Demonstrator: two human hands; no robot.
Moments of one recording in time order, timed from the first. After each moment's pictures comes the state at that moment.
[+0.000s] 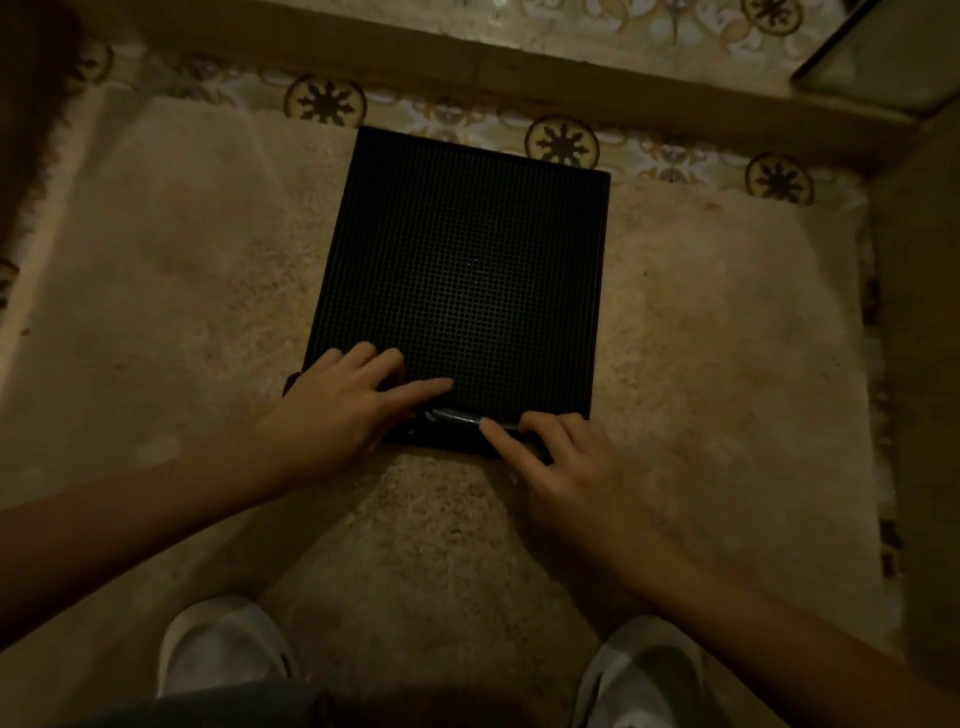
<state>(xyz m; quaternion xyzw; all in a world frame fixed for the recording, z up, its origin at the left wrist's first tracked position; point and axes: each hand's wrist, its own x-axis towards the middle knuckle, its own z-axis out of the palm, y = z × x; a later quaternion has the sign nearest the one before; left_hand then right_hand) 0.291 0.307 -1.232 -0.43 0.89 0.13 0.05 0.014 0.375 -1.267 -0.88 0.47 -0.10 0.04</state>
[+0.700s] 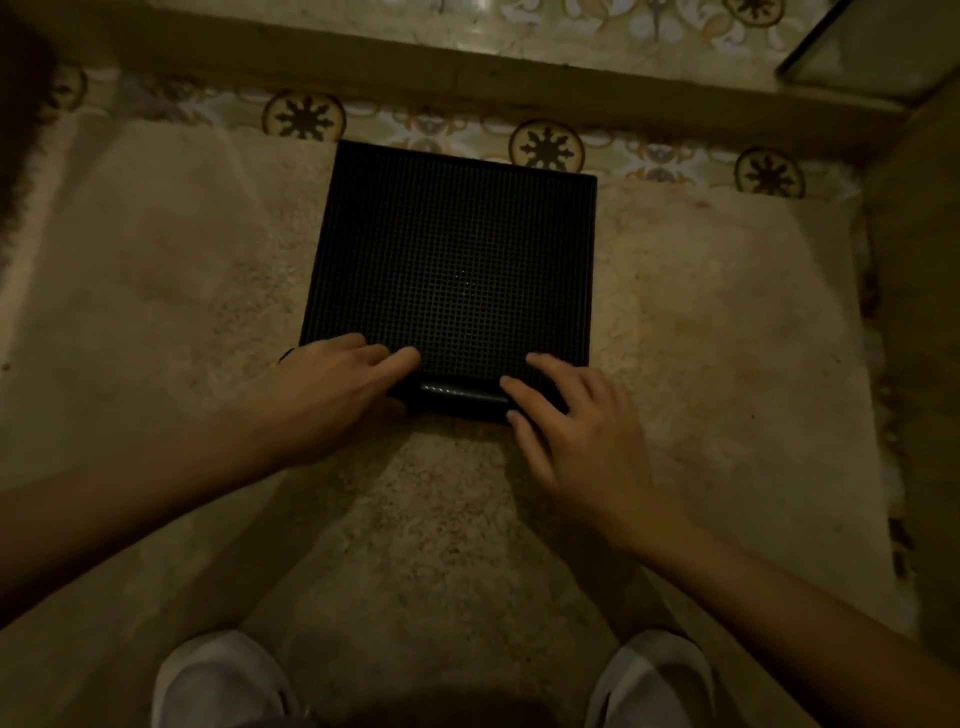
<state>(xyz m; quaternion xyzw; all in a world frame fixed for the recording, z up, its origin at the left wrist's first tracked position) 0.290 0.271 -1.222 -0.41 0.90 0.14 0.08 0.015 0.333 -1.252 -0.81 0.57 -0.12 0.07</state>
